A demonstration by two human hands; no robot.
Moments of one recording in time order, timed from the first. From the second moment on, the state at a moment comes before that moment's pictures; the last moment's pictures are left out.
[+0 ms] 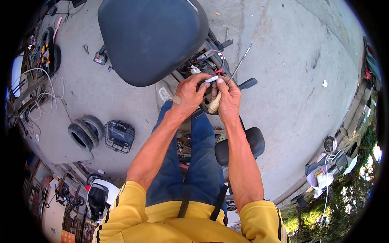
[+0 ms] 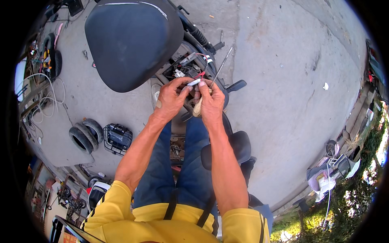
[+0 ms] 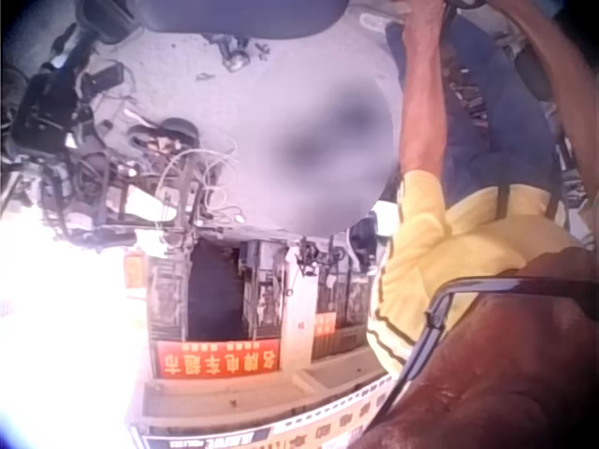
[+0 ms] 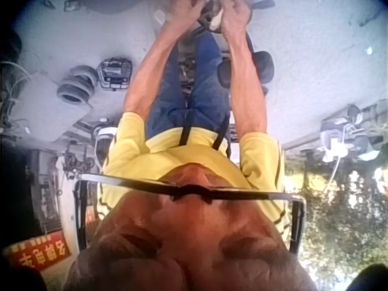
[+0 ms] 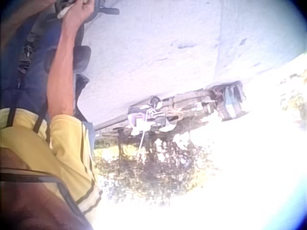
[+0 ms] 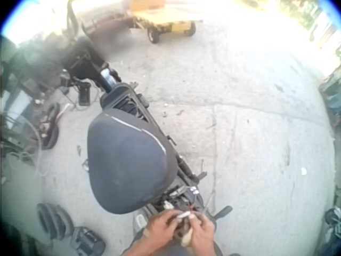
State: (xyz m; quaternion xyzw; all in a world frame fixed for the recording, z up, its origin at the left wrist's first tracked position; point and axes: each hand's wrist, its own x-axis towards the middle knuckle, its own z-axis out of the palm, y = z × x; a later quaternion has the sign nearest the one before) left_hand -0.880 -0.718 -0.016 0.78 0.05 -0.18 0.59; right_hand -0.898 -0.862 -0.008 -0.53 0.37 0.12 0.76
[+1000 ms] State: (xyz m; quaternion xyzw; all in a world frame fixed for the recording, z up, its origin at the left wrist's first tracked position) left_hand -0.871 -0.713 -0.012 0.81 -0.02 -0.14 0.56; right_hand -0.897 -0.863 -0.010 -0.51 0.35 0.15 0.77
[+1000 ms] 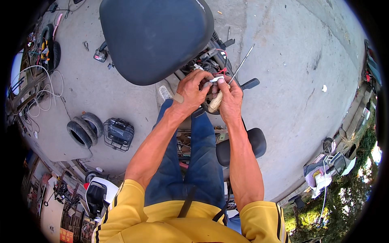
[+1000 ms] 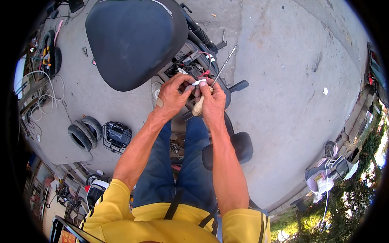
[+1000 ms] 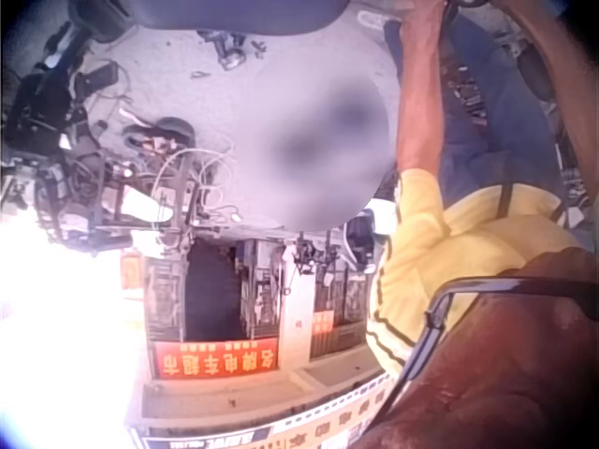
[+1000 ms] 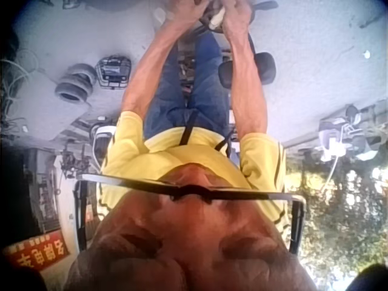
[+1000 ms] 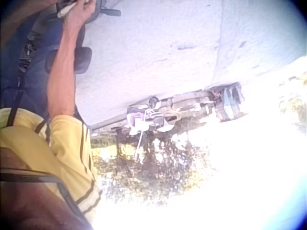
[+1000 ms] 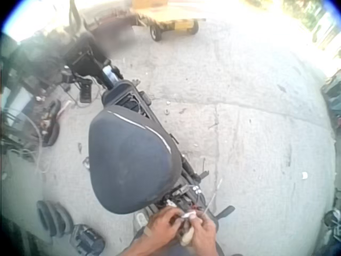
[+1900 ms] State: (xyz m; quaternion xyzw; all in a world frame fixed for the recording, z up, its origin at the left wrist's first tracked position) left_hand -0.900 -0.731 -0.013 0.45 0.35 -0.27 0.77; right_hand -0.895 -0.868 0.004 -0.54 0.40 0.20 0.71
